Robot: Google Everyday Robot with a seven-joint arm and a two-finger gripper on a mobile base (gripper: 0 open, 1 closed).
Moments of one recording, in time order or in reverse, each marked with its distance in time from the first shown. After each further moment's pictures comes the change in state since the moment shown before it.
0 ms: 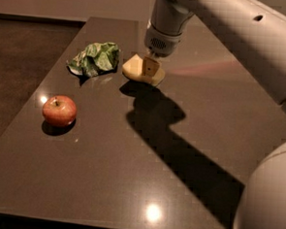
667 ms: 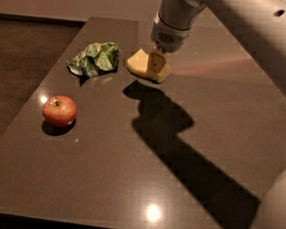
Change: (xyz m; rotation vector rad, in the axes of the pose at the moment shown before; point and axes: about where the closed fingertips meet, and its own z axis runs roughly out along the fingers) arm 0.012 0.002 -0.026 0.024 -0.016 0.014
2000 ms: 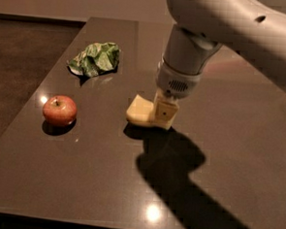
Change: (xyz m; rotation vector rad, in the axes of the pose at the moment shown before) arm 0.058 0.126 0.006 -0.160 0.055 -0.209
